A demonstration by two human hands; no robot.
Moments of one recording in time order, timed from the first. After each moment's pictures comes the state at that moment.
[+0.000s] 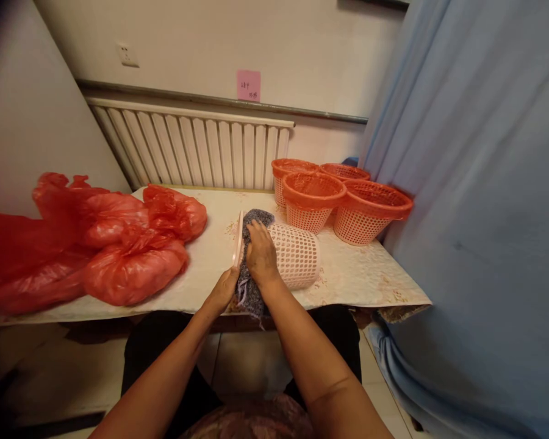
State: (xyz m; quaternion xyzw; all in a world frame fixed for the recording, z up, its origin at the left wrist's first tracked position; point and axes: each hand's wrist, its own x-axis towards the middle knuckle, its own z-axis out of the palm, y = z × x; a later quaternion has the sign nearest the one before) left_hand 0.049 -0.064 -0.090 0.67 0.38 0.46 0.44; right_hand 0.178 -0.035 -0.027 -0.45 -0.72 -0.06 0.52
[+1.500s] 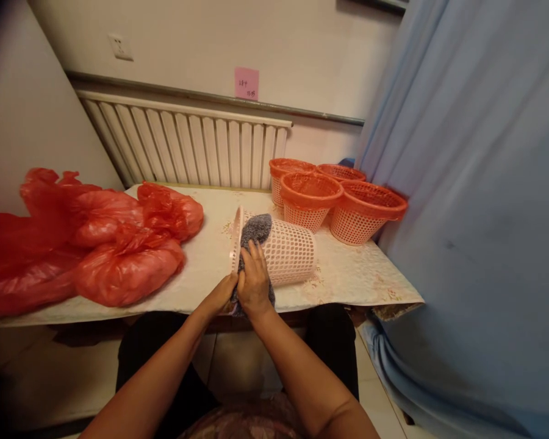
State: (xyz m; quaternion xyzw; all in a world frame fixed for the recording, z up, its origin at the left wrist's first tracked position) left_hand 0.042 -0.063 -0.100 0.69 0.37 0.41 0.47; right_hand 0.153 -0.084 -0.076 -0.44 -0.69 -0.08 0.57
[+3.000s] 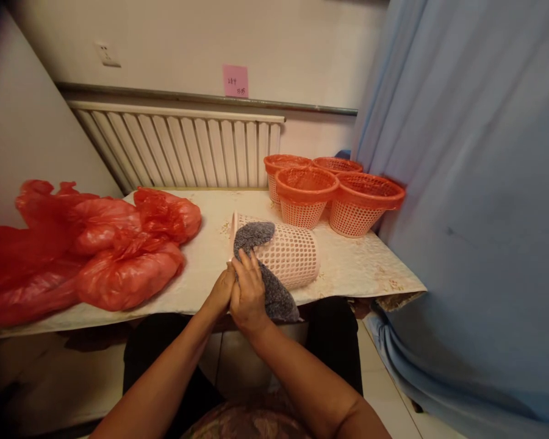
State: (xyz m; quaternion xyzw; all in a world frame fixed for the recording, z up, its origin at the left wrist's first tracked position) left_hand 0.066 -0.087 -0.059 0.65 0.44 0.44 0.43; right_hand 0.152 -0.122 -0.064 -0.43 -0.68 -0.08 0.58
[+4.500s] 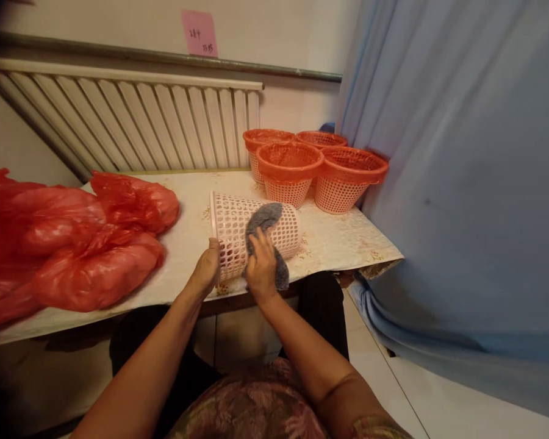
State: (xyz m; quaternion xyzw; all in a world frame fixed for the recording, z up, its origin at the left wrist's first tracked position) left_hand 0.074 -0.063 -0.063 0.54 0.42 0.44 0.58; right_hand 0.202 -0.101 -0.090 -0.54 -0.62 -0.07 0.57
